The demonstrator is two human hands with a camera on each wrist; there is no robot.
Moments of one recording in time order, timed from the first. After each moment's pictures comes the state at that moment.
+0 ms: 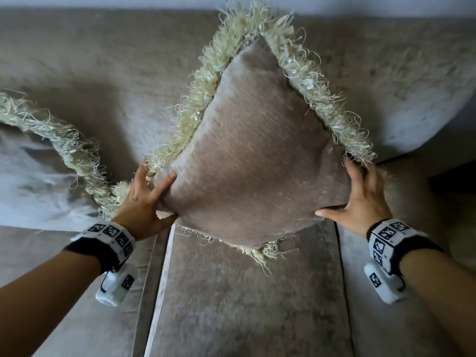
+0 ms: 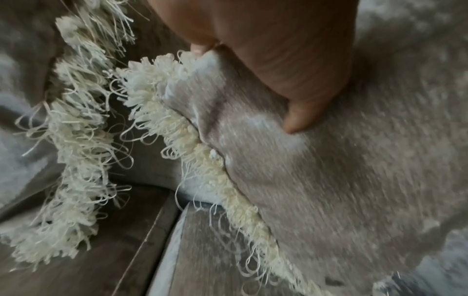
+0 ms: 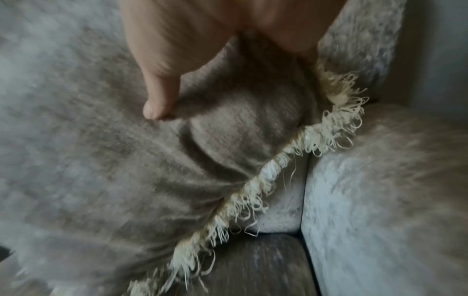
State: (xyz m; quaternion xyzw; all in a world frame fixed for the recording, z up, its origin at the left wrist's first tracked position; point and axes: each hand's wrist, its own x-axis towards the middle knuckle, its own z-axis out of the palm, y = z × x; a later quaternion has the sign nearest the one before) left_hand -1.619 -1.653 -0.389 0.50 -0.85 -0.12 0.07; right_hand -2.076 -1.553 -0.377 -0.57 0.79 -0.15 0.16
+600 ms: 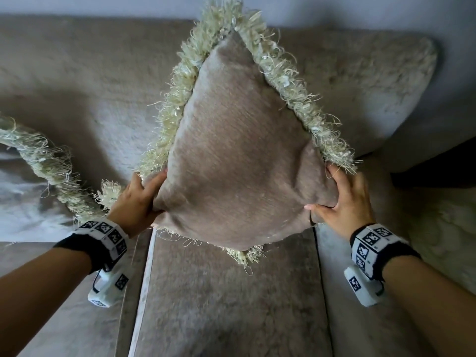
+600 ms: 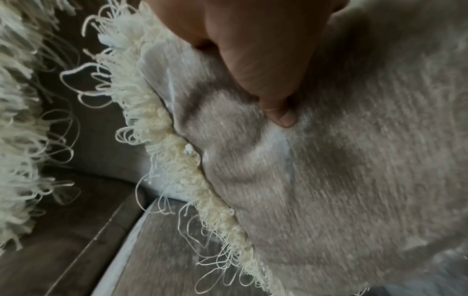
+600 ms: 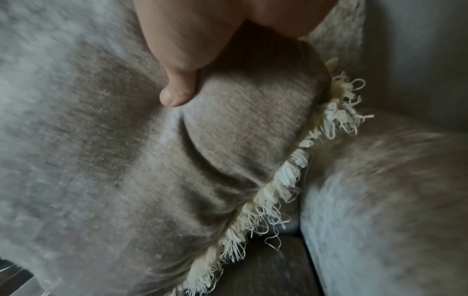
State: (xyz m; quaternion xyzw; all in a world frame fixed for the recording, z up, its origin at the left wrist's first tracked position) left_hand -1.663 -1.656 -0.373 0.50 -0.85 -0.16 0.07; right_hand -2.091 -1.526 -0.356 -0.58 0.78 -0.22 0.11
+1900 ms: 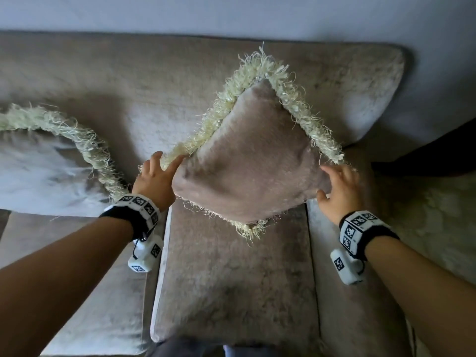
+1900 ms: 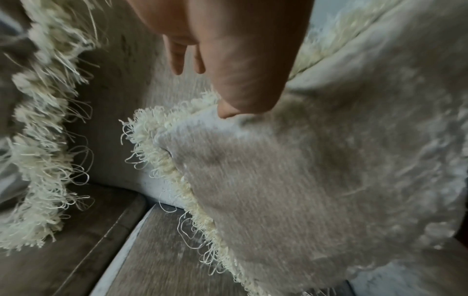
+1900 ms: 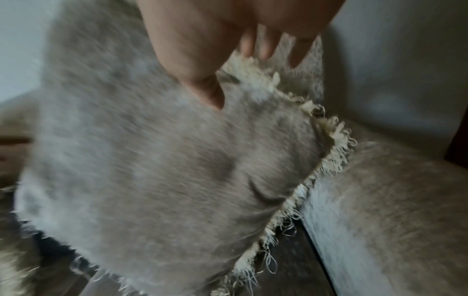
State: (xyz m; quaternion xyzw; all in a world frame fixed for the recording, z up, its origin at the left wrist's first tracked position) left_hand -1.679 -1.633 -0.312 0.60 -0.79 -0.06 -0.11; right_hand -2.076 -1.494 -0.297 -0.55 0.82 -0.12 0.12
